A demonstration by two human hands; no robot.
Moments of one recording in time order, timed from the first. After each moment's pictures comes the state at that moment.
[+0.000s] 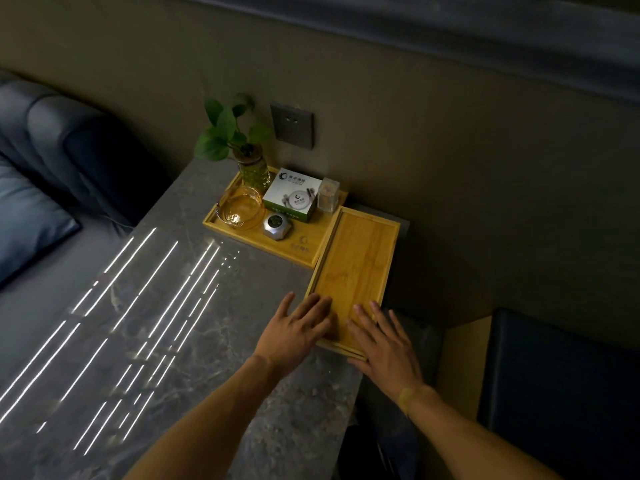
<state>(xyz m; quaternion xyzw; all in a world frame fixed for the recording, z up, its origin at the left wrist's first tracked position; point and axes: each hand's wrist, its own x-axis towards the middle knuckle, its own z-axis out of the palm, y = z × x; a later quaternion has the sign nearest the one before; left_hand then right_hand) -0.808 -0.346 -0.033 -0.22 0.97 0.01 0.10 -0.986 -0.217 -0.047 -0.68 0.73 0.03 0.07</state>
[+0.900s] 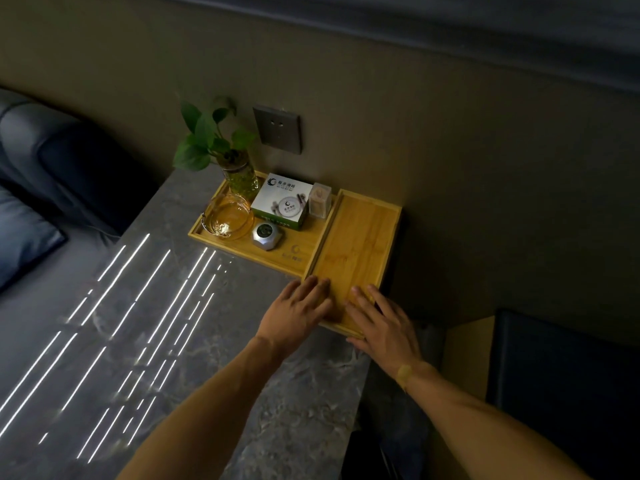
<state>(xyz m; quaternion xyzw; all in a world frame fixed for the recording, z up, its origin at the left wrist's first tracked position) -0.849 -0.394 -0.042 -0.22 0.97 0.01 0.08 -1.016 -0.267 -0.045 -0.67 0.74 -0.01 0.04</state>
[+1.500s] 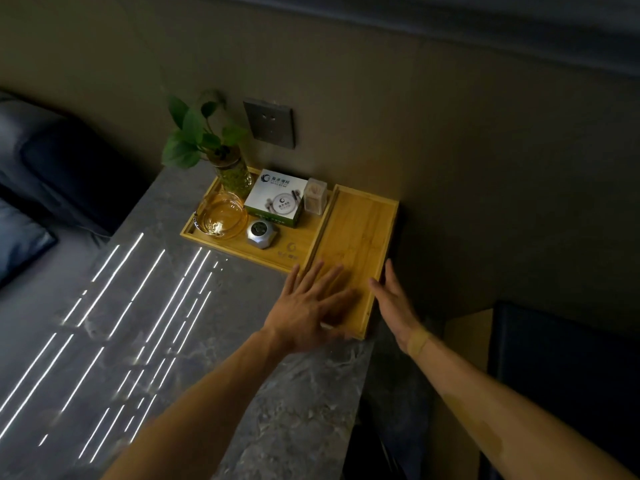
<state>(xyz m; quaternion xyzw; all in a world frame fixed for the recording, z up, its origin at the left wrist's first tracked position) -0.868 -0.399 -0.046 -0.22 0.96 0.14 0.07 -1.041 -0.302 -0.037 -0.17 0.74 -0.41 0.51</state>
